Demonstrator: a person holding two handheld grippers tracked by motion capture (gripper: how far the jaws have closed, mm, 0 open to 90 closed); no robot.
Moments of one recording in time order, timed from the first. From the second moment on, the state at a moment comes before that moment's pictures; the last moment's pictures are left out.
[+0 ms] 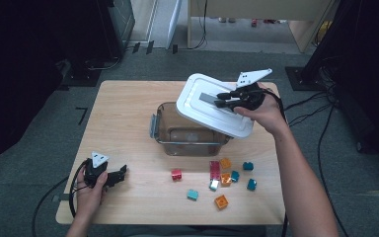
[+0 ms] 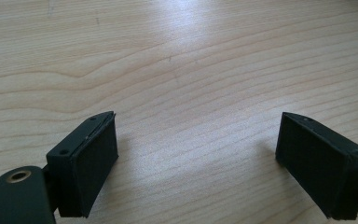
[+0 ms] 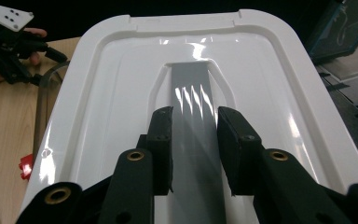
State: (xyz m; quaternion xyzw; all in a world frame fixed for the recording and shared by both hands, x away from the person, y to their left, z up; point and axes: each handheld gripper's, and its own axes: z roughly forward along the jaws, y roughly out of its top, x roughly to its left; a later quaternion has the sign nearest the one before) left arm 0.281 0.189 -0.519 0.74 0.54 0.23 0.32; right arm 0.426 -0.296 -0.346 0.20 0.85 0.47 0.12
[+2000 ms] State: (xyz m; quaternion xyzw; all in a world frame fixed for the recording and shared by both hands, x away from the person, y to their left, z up) left arm 0.281 0.189 -0.519 0.74 0.54 0.23 0.32; right arm 0.437 -0.403 -0.416 0.50 0.73 0.43 0.19
